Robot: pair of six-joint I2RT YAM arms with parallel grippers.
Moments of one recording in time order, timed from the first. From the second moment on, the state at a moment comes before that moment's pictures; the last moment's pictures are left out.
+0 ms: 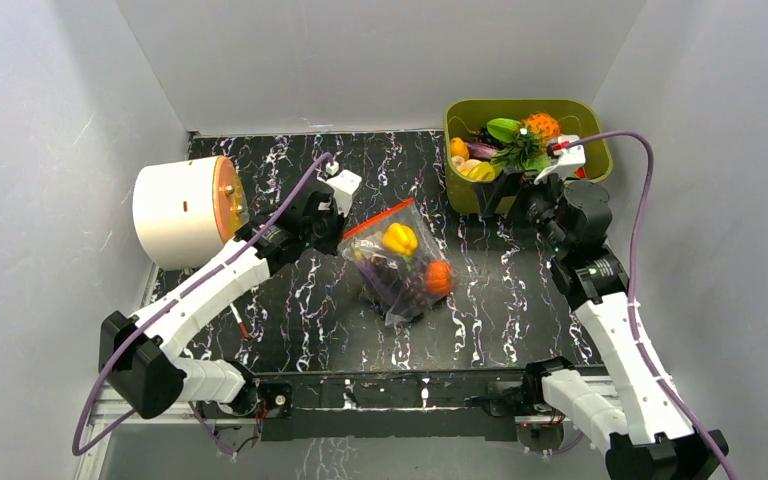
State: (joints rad) left arm -0.66 1.28 1.11 -0.59 -0.08 -0.01; right arm 0.20 0.88 0.95 -0.17 -0.15 0.24
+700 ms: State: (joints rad) left arm -0.66 1.10 1.11 -0.47 -0.16 -0.24; right arm 0.20 0.75 0.90 -0.35 -0.10 0.43
